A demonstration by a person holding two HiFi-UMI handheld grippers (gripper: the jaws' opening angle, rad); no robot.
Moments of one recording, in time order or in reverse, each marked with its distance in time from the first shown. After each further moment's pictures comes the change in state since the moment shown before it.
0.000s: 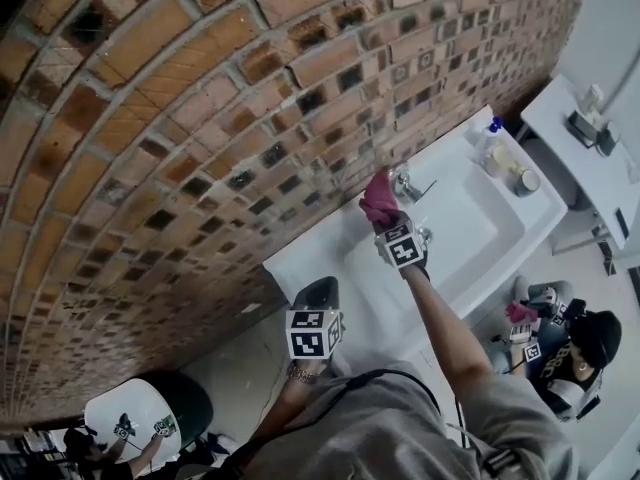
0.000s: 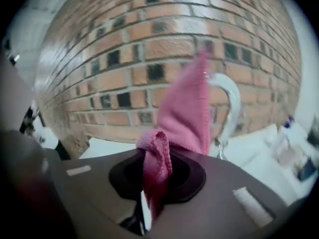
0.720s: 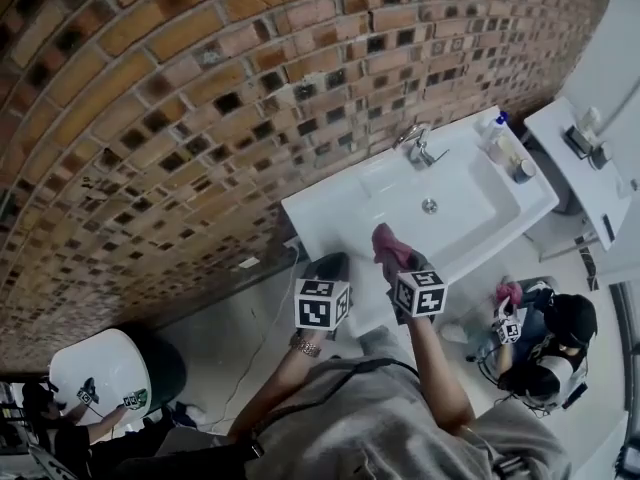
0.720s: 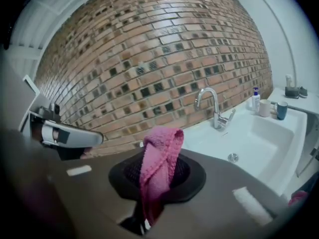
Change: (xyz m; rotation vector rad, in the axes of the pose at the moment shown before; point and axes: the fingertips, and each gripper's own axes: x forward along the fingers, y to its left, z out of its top) left arm -0.109 -0.012 -0.078 -0.056 -0.093 -0.067; right arm -0.199 0.187 -0.054 0.291 -0.133 0.015
